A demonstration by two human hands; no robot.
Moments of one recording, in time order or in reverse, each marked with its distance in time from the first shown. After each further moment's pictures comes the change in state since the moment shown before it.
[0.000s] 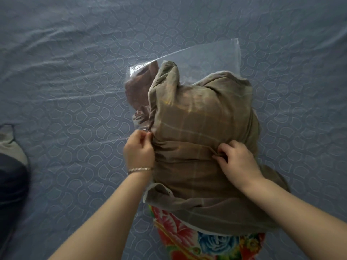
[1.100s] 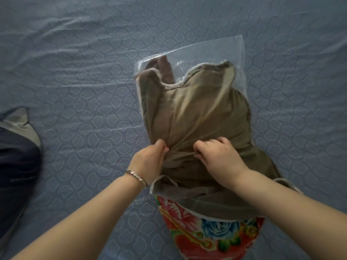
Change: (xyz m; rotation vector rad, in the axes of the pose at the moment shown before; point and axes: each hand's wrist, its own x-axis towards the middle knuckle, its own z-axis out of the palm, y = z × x) left_hand -0.034 -0.012 -0.053 0.385 -0.475 0.611; right_hand -0.016 -0.051 0.008 -0.154 0.153 -0.479
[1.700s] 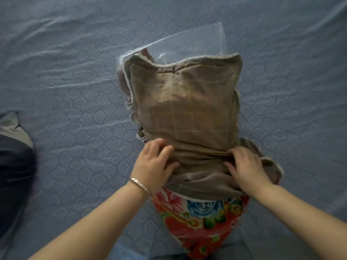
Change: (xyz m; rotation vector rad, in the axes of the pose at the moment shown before) left_hand -0.029 0.042 0.027 0.134 0.034 0.179; right_hand -0.106 0.064 -0.004 0.120 -0.308 0.488
